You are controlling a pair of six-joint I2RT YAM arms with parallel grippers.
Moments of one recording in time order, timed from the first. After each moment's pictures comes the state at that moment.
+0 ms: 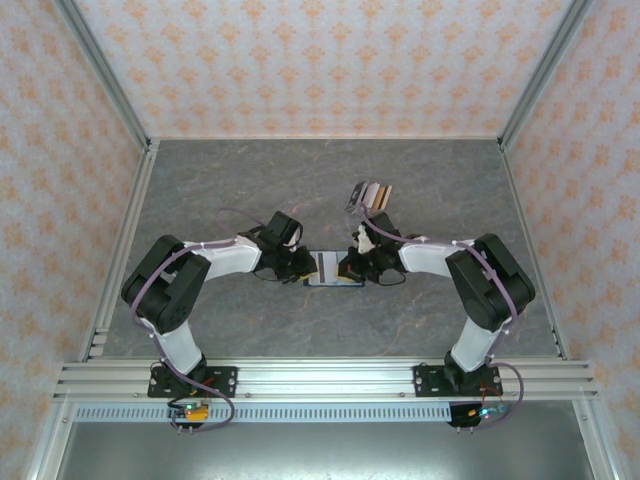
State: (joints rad) left arm -0.52 1.75 0.90 -0.24 0.39 -0.92; right arm 0.53 1.73 0.83 -0.17 -0.59 0.75
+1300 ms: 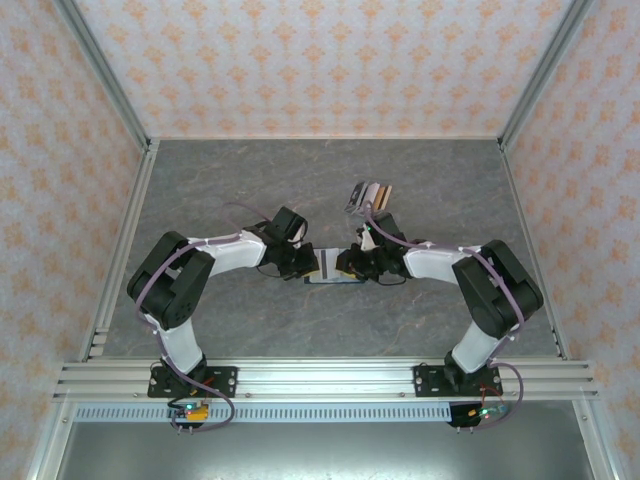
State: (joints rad) left arm -0.53 1.79 0.97 -0.30 0.39 -0.88; right arm 0.53 1.67 0.77 -0.03 -0.55 0.84
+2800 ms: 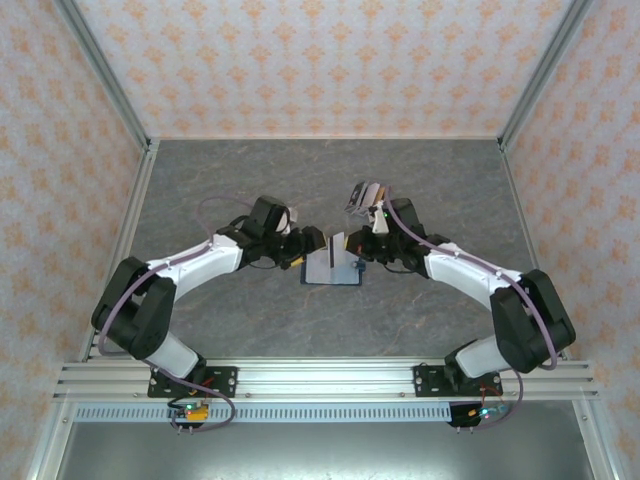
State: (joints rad) left arm -0.48 1.54 0.90 -0.20 0.48 -0.95; right arm 0.48 1.43 0.79 -0.08 -0.52 0.80
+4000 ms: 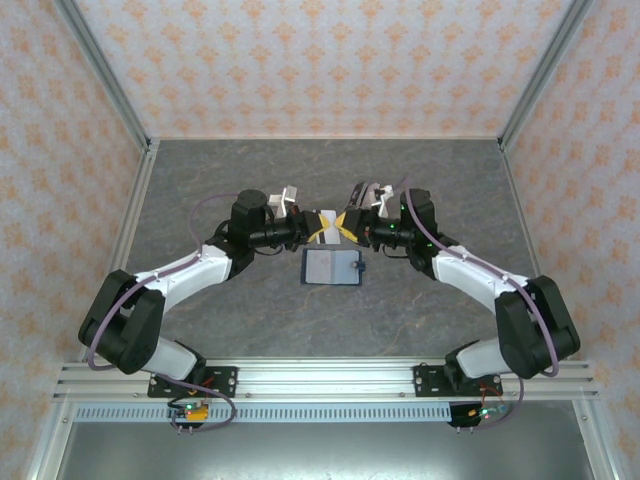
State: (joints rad) left arm -0.45 1.45 0.80 0.34 0.69 -1.23; right arm 0.42 1.40 0.75 0.32 -0.80 1.17
